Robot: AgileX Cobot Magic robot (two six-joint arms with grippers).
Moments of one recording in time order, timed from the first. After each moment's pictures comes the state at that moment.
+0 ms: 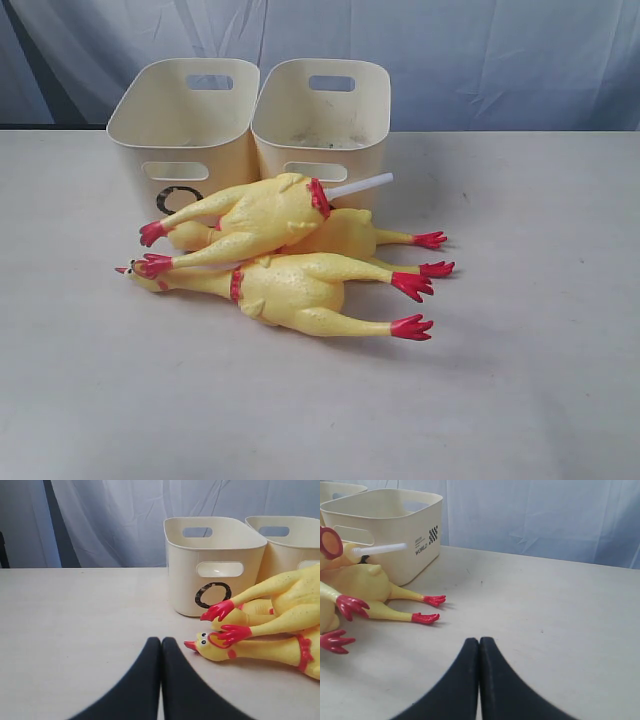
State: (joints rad) left arm 0.03 0.01 0.00 -0.43 0.26 0.41; right arm 0.10 0.01 0.00 0.22 0.32 -0.29
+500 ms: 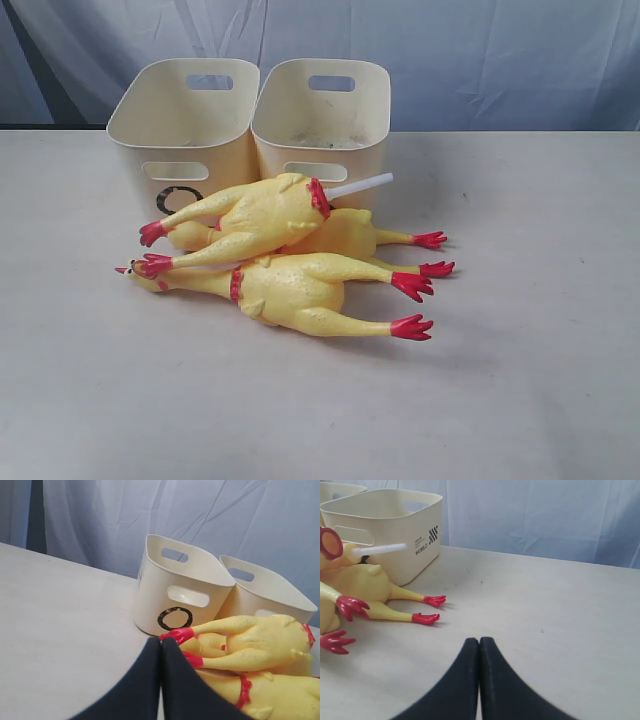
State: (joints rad) left arm 0.03 0.01 0.00 -0.74 0.23 0.40; right arm 0.10 0.01 0.00 0.22 0.32 -0.29
